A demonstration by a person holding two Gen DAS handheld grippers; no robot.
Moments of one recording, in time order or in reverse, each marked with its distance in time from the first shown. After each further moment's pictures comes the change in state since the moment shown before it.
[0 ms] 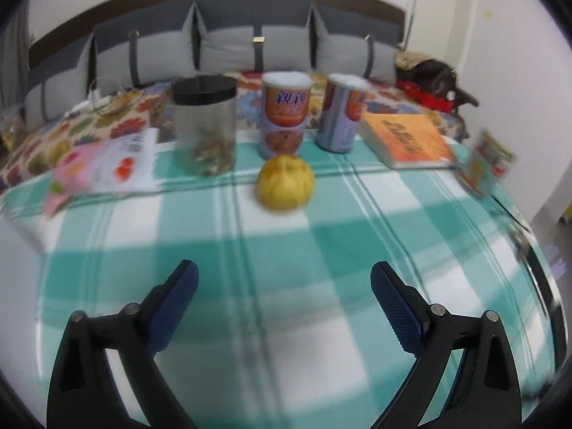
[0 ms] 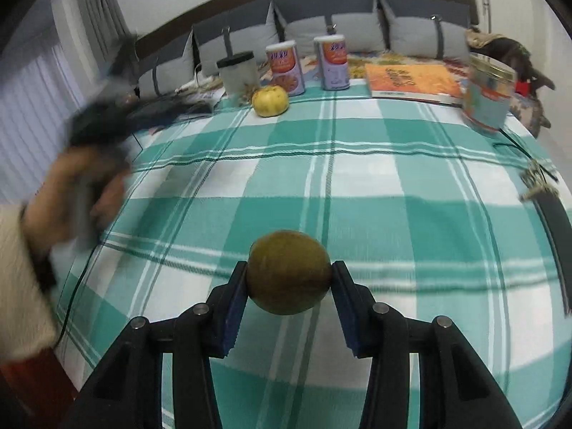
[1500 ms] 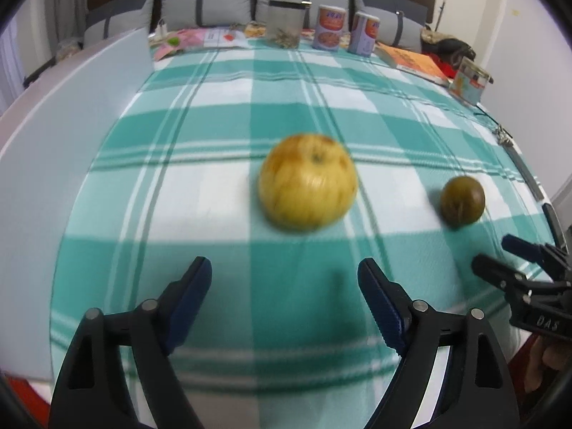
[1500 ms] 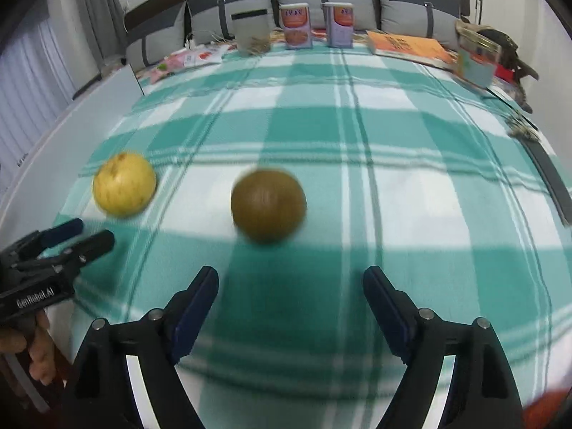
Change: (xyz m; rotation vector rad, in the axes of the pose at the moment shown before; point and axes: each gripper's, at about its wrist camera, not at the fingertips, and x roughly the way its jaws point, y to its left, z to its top) left arm -0.176 0.026 -0.271 -0.127 0.101 0.092; right arm -0.015 0.069 -0.094 -0.042 0.119 -0.154
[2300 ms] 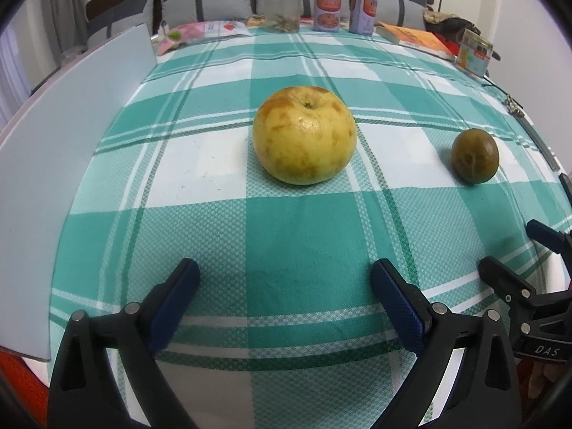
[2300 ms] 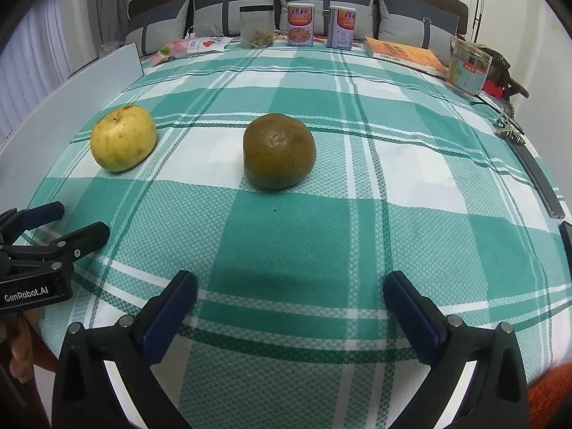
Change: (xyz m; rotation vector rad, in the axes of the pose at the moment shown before) left arm 0.009 -0.012 -0.025 0.066 0.018 0.080; right arm 0.008 0.016 -0.026 -0.052 -0.052 -0.072
